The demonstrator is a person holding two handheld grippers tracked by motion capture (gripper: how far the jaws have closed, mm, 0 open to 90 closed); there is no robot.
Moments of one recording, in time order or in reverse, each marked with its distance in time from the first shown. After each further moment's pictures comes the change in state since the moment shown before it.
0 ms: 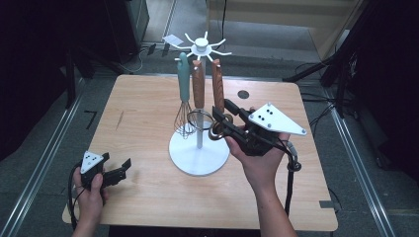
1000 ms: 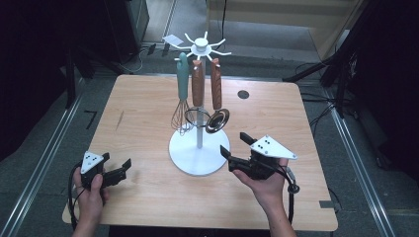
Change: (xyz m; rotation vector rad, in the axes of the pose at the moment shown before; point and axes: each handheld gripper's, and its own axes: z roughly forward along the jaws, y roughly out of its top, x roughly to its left) left arm -0.001 0.000 0.000 0.003 0.000 0.004; right arm -0.024 -0.103 -0.015 0.210 -0.051 0.049
